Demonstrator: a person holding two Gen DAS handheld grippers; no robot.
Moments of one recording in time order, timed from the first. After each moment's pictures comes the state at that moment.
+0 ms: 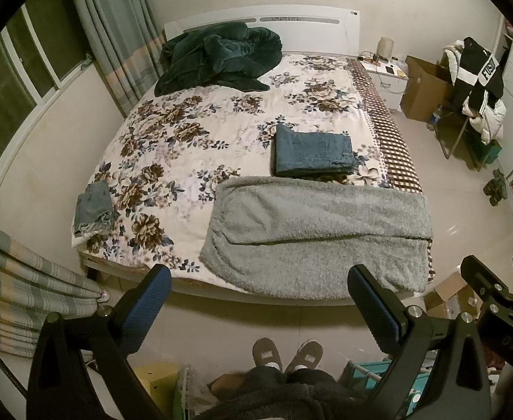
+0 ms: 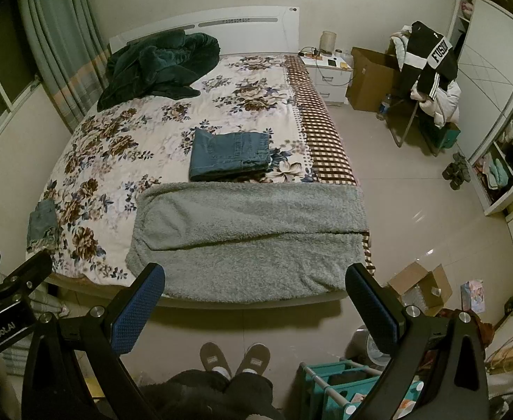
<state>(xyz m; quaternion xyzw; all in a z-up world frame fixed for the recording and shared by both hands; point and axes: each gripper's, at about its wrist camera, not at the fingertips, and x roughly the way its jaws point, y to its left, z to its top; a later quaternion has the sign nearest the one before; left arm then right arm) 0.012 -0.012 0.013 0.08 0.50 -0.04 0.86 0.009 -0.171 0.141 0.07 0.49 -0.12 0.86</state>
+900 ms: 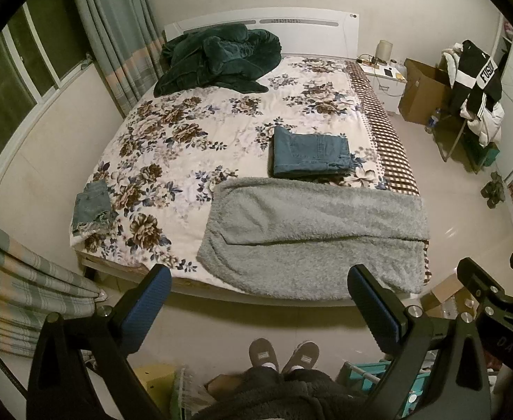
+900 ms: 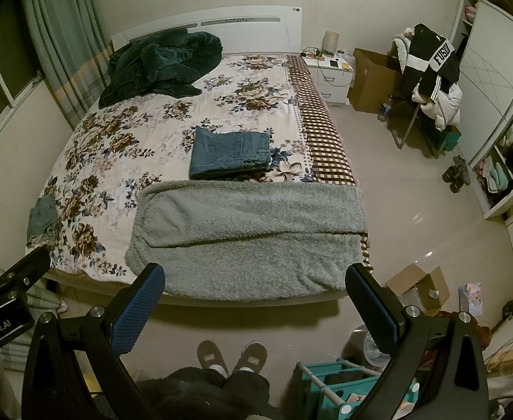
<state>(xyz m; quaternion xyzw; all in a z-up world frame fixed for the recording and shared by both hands) 0.013 -0.012 0.017 0.07 0.50 -0.05 0.86 0.007 -0.174 0.144 0.06 0.49 -0.12 0.86</state>
